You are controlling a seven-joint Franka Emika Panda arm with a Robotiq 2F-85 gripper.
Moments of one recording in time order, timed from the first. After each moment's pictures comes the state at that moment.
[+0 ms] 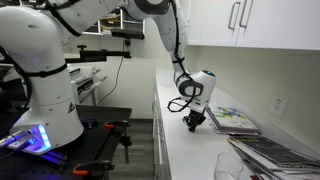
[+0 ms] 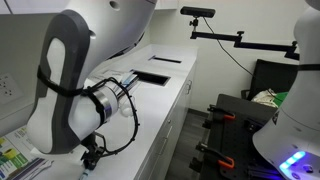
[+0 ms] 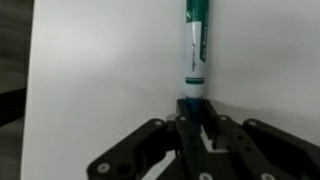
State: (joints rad) arm 0.46 0.90 -0.05 -1.84 0.40 2.72 1.34
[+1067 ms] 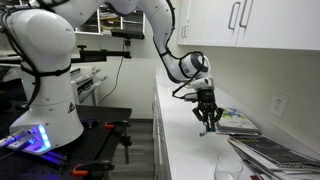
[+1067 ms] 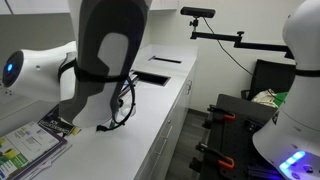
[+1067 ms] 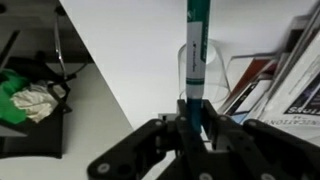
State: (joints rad) arm 0.96 0.79 -0.65 -1.94 -0.37 2.31 2.19
